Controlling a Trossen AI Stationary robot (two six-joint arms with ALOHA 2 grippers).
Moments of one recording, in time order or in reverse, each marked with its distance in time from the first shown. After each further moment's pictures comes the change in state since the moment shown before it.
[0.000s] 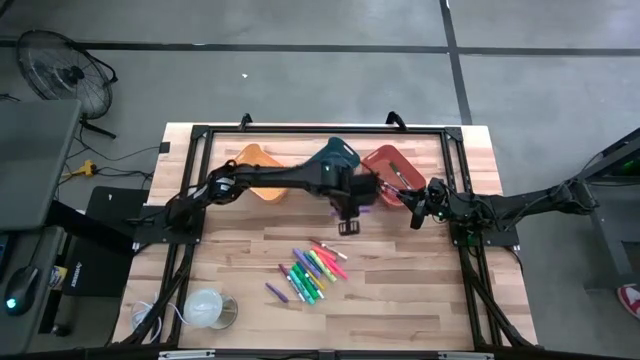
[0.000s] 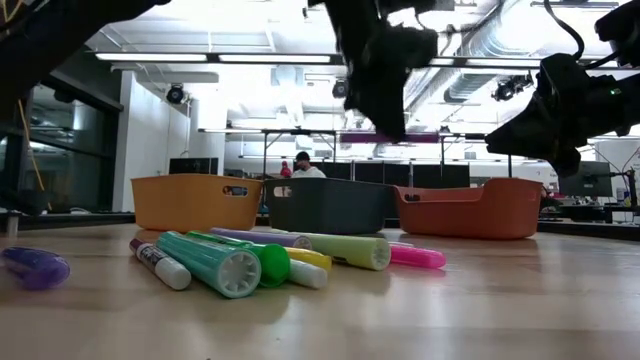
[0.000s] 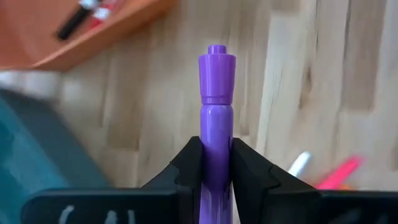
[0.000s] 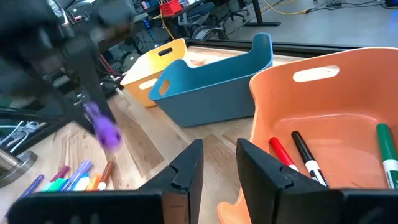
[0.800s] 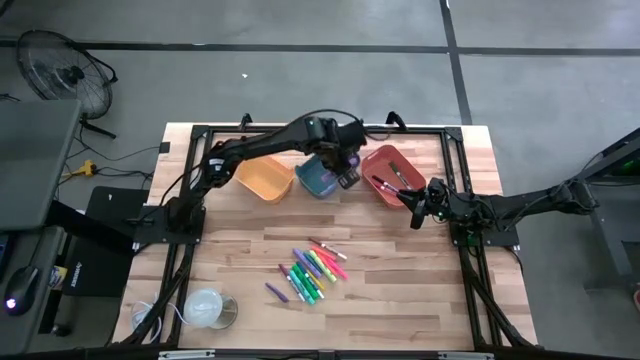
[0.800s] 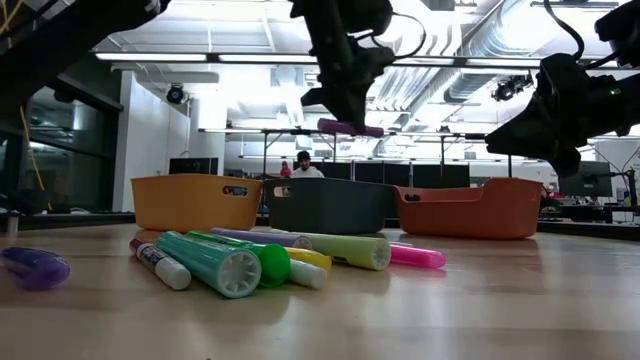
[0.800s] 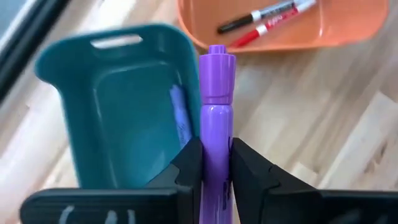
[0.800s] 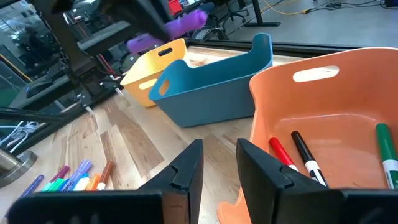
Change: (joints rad) left arm 0.217 -0.054 0.034 -0.091 -0.045 -0.214; right arm 0.000 0.000 0.000 0.000 0.000 0.000
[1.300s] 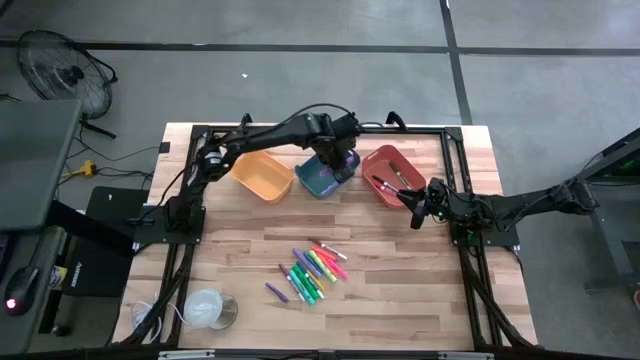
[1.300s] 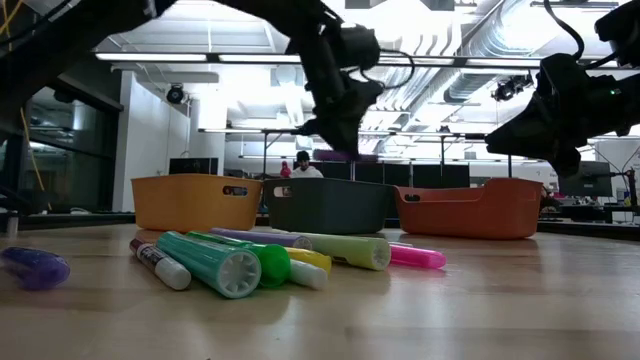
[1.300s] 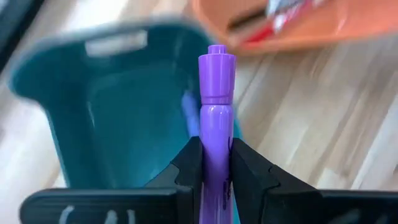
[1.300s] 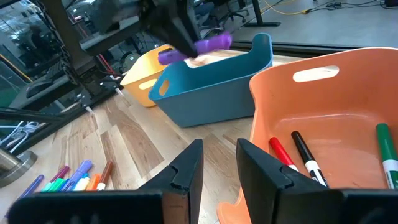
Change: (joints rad) left arm 0.085 -0.049 -0.240 0.232 0.116 0.124; right arm 0.000 0.000 0.000 0.000 0.000 0.000
